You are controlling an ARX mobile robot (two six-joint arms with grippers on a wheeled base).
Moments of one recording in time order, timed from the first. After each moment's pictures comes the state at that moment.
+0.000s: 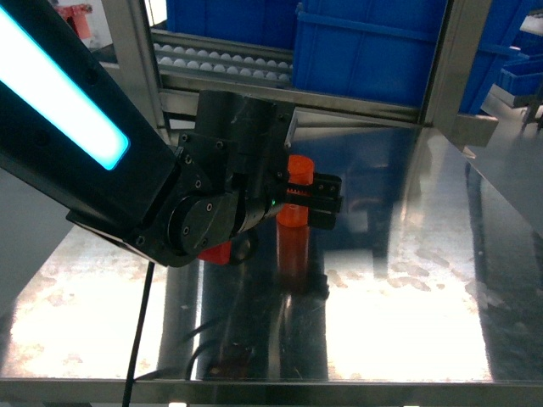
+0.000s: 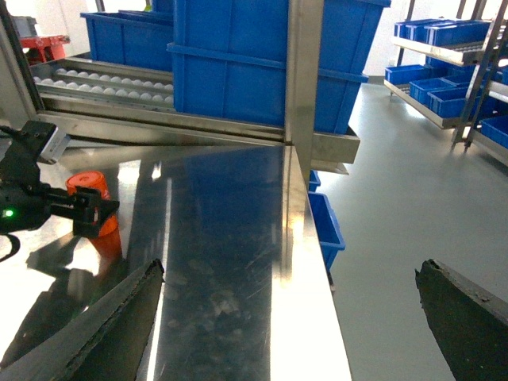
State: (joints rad) left arm -0.46 2.33 1.32 0.62 -0.13 -0.05; right arm 0.00 0.00 0.01 0.00 0.00 0.00
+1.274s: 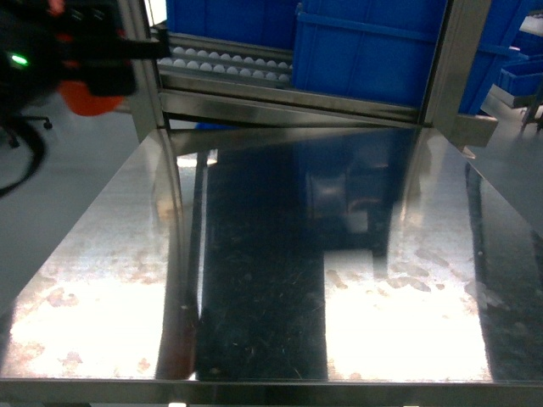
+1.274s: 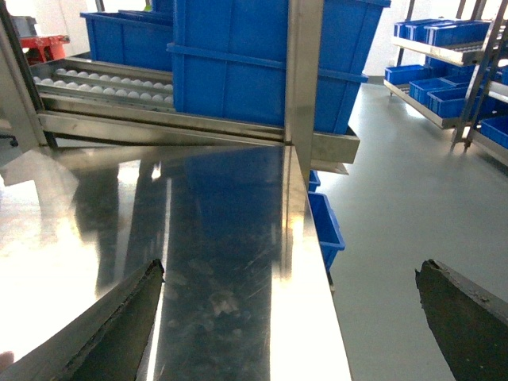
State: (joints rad) left arm -0.34 1.57 0.71 0.84 -0.46 -0.01; right arm 0.00 0.00 0.01 0.00 0.00 0.00
